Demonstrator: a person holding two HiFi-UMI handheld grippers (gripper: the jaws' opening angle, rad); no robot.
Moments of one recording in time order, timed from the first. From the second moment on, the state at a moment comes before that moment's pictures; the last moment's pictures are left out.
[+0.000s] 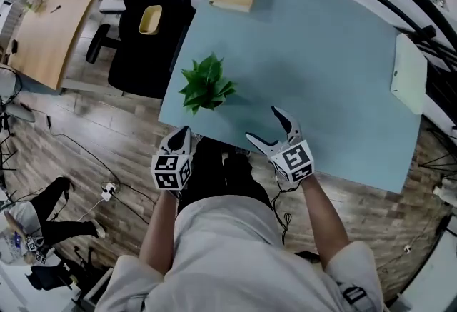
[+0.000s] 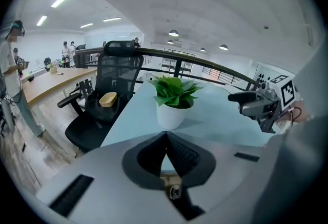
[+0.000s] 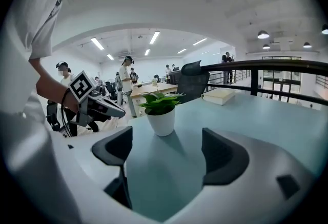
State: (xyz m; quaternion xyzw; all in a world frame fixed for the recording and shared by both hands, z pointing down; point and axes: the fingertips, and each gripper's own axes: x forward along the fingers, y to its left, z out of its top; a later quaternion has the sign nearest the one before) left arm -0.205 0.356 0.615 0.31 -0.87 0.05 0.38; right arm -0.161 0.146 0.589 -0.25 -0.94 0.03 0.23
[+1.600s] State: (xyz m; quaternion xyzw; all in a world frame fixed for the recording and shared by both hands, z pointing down) left arm -0.229 0.403 0.632 0.27 -0.88 0.01 0.39; right arm -0.278 0.260 0.639 -0.31 -0.93 0.01 0.22
